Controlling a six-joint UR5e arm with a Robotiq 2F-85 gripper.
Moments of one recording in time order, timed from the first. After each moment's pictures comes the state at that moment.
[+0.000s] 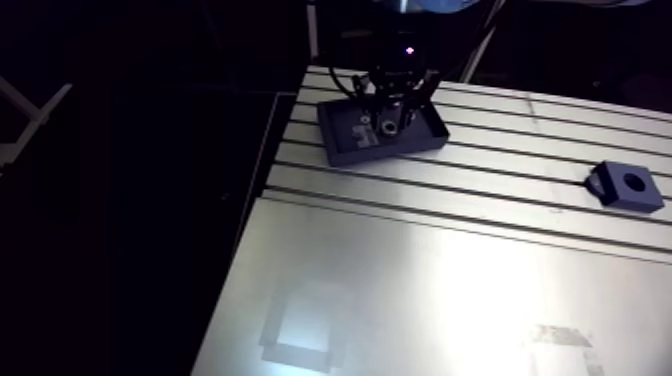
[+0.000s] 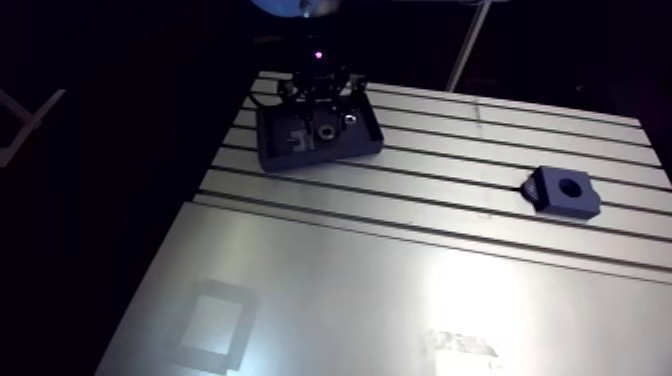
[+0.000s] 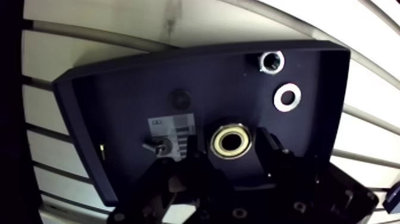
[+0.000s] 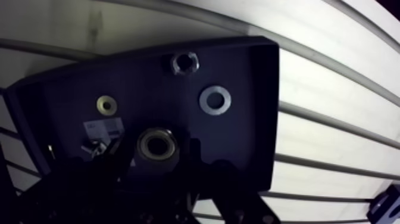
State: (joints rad) arm 0.16 -1.01 1.69 -2.13 -1.62 -1.70
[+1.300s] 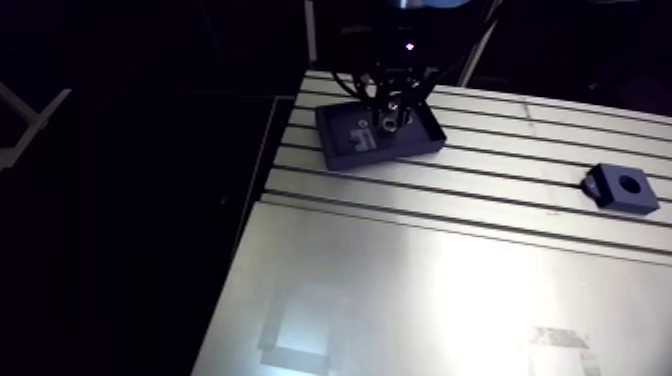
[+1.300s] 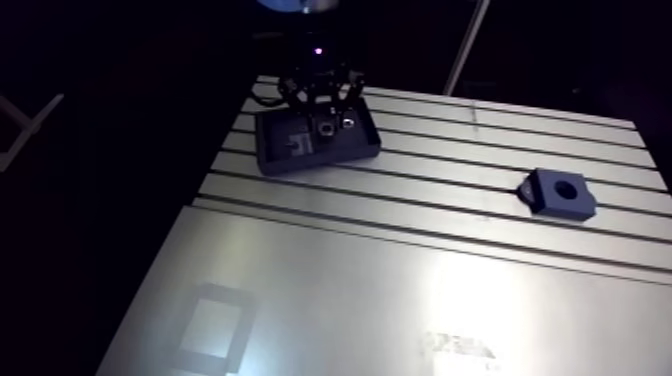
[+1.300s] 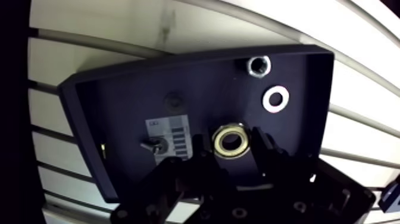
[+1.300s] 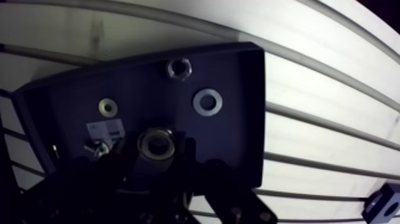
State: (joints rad) arm 0.15 -1.03 1.67 -2.13 -1.61 -1.70
